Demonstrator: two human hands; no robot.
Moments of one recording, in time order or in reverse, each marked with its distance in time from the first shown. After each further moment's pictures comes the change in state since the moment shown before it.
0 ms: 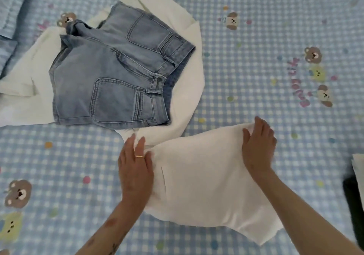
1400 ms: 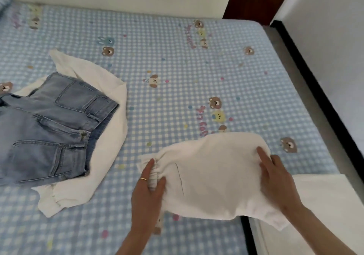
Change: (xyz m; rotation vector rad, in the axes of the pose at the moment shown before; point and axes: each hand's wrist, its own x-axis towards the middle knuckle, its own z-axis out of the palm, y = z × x) left_hand -0.021 0.298 0.014 -0.740 -0.264 -0.288; right_hand 0.063 0.247 -0.231 -0.037 -0.012 -0.097
